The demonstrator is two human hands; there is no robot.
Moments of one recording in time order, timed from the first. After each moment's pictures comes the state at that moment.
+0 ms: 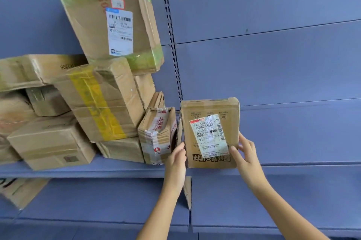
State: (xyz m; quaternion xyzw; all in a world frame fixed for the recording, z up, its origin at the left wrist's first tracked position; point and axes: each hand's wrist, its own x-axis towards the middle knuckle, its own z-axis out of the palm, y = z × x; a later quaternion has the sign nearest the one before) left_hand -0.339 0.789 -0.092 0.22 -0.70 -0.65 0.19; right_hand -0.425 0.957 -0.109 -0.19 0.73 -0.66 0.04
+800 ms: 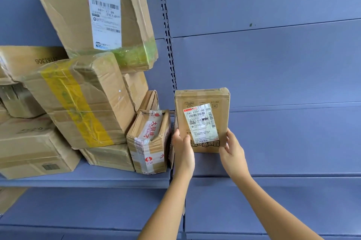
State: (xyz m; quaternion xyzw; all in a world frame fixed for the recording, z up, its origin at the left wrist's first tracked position) left_hand -0.418 0.794 -0.081 0.25 -0.66 -0.66 0.27; right_hand -0.476 0.909 -0.120 -0.16 0.78 -0.60 0.04
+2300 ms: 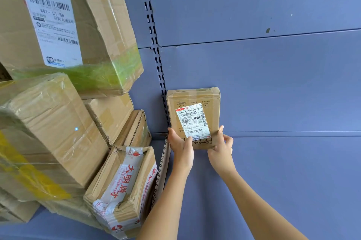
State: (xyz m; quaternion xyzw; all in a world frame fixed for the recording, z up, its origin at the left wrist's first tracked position) left_hand -0.579 0.740 -0.091 0.29 -0.67 -0.61 0.29; right_hand -0.617 0.832 -0.117 -0.13 0.82 -0.55 0.09
